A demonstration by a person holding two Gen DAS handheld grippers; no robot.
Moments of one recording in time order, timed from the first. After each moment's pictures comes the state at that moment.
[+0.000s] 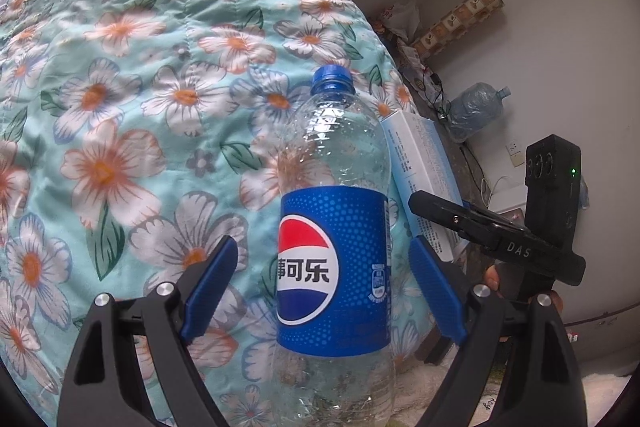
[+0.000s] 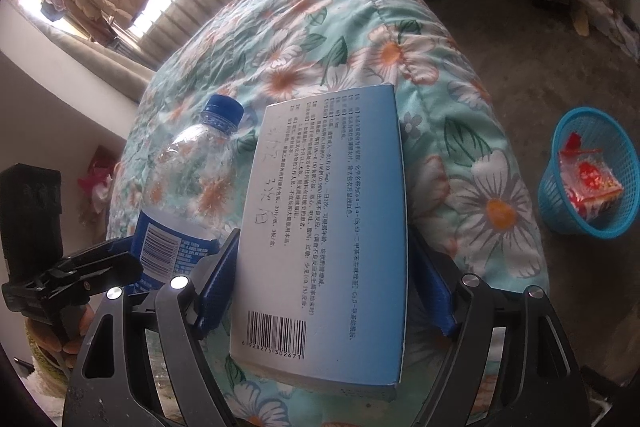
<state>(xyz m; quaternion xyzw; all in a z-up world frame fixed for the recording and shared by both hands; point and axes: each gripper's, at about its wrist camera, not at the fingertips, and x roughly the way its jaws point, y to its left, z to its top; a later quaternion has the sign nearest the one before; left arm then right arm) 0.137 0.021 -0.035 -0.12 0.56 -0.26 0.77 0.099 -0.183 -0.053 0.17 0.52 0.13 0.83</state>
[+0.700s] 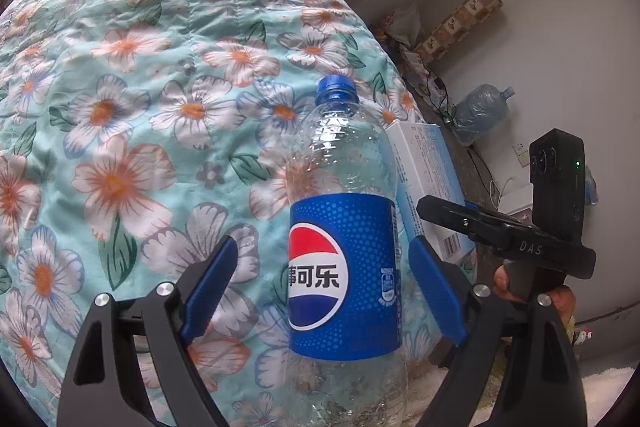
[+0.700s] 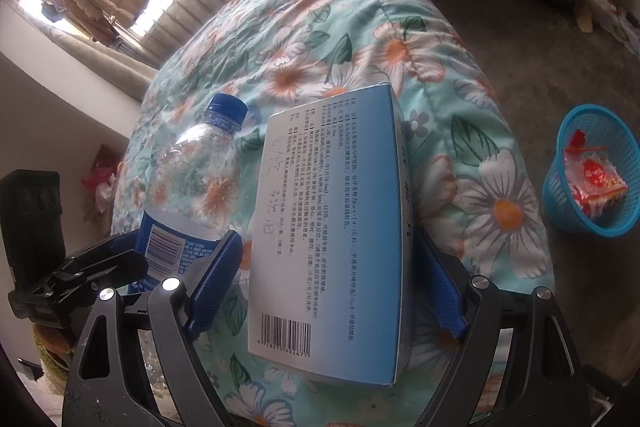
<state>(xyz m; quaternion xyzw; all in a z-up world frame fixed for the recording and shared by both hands) 0.136 0.022 -0.033 -0.11 0.55 -0.26 0.79 0.104 -0.180 -0.055 0.18 0.52 0.13 0.83</state>
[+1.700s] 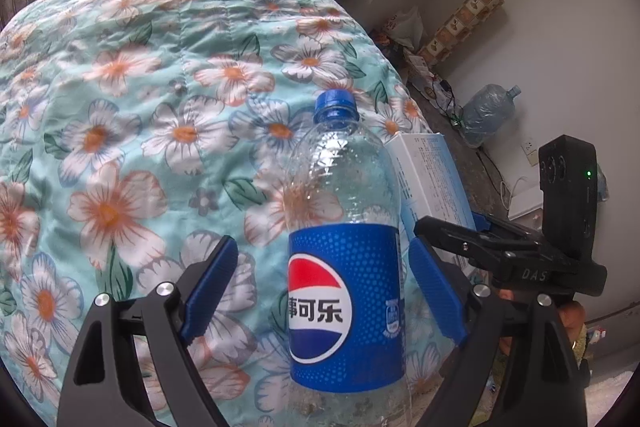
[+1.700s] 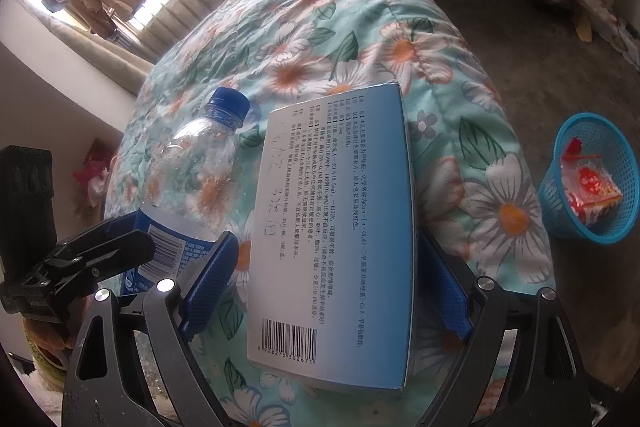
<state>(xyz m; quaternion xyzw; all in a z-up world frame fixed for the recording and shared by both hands) 0.145 0.009 -0.032 -0.08 0.53 -0.25 0.81 0.106 -0.171 -0.056 0.16 0.52 0.13 0.83</state>
